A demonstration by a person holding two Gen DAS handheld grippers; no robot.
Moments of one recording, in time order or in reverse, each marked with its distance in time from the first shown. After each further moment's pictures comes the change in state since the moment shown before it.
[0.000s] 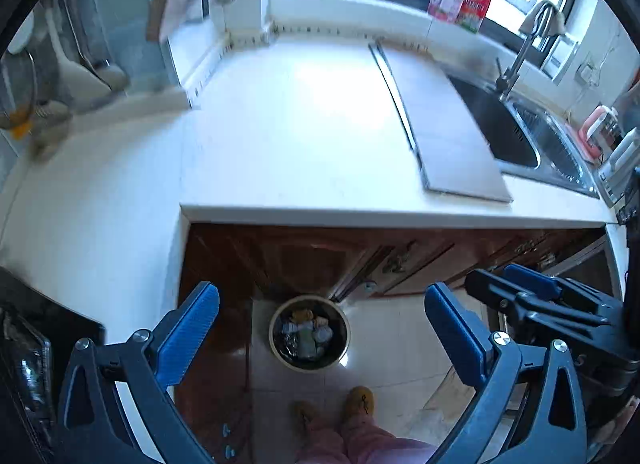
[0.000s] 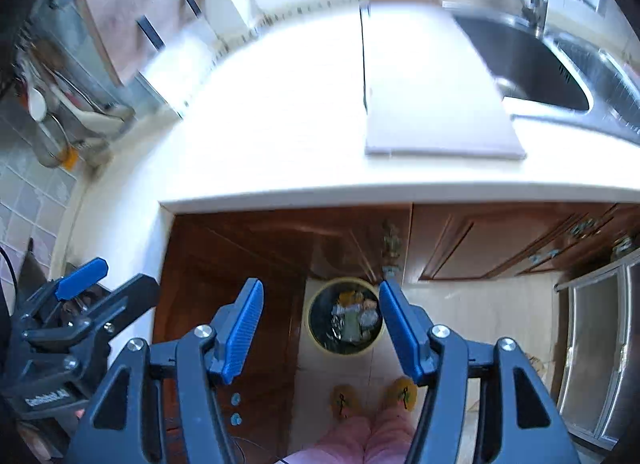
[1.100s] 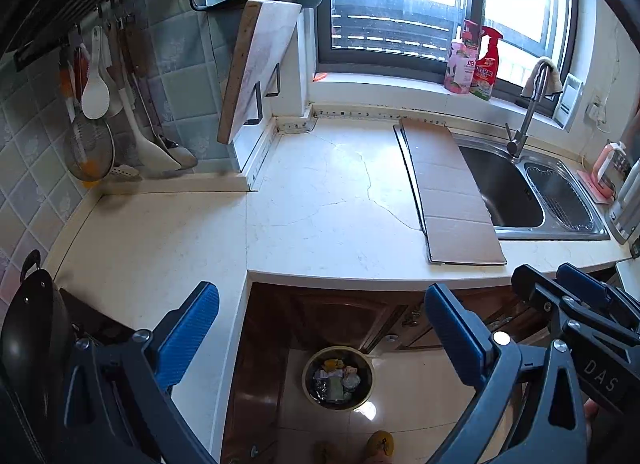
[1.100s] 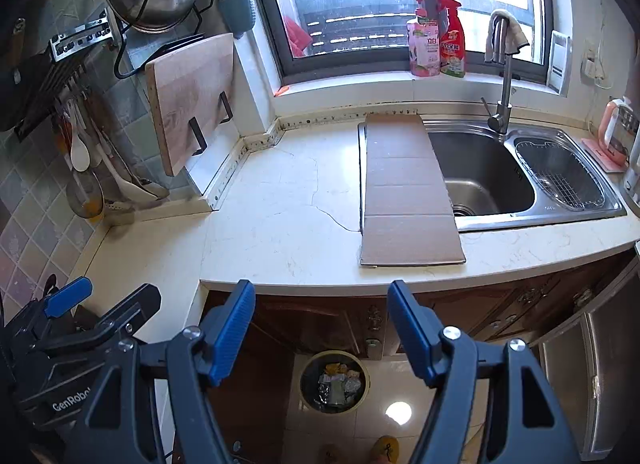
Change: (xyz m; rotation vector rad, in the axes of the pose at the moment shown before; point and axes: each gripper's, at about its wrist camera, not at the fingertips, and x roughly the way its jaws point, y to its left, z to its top) left arm -0.117 -0.012 0.015 -0.016 -0.224 0.154; right arm -0.119 0.042 0.003 -0.050 -0.295 -0.082
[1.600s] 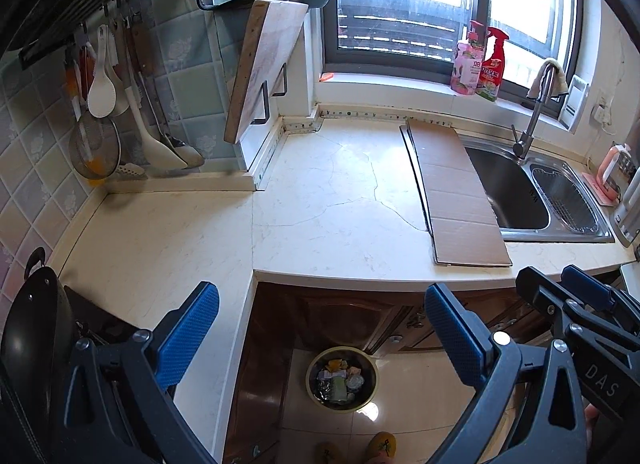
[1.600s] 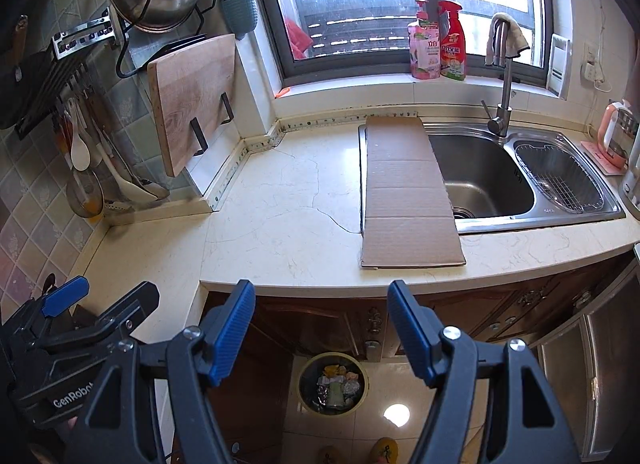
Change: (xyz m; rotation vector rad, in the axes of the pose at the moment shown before) left arm 0.002 0.001 -0.001 -0.009 0.001 0.019; right arm -0.001 0.002 0.000 -0.005 -0.006 -0.005
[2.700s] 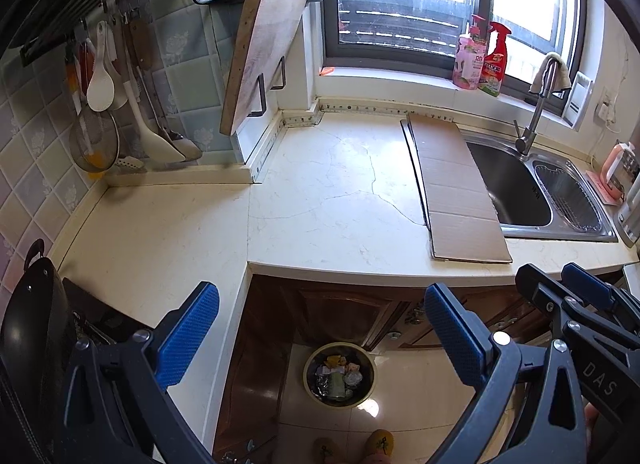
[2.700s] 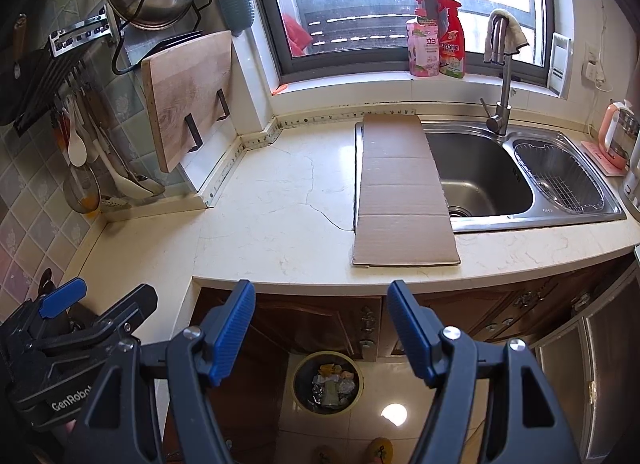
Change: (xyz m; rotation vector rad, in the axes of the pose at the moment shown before) left arm 0.005 -0.009 -0.006 -0.008 0.018 0.012; right arm 0.005 -0.017 0.001 -0.015 0.015 0.005
